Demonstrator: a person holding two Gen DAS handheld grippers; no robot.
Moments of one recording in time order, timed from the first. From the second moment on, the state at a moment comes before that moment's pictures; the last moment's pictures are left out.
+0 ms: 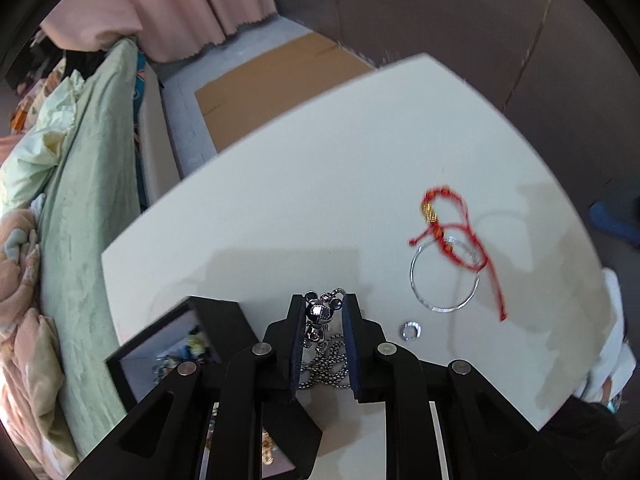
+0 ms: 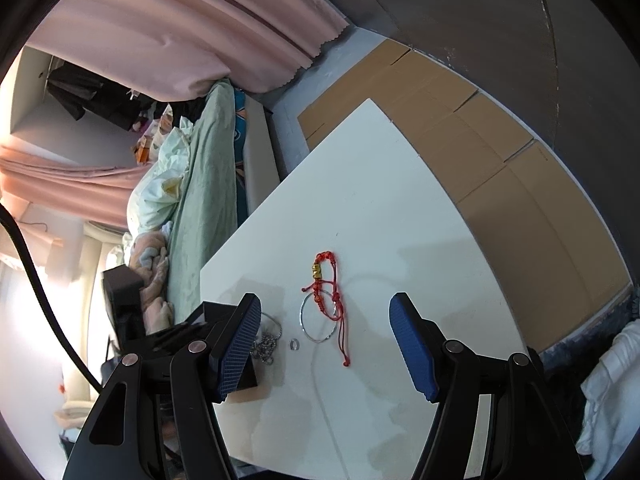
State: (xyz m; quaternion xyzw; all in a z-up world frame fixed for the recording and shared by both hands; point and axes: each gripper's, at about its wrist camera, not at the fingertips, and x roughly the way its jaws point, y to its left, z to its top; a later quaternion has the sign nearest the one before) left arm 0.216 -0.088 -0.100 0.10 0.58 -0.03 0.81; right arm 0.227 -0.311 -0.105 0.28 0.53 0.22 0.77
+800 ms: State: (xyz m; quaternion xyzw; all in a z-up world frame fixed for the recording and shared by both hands) left arm 0.186 -0.060 0.028 0.05 0.47 -0.02 0.88; right arm 0.257 -0.240 -0.131 0.15 0.53 0.18 0.81
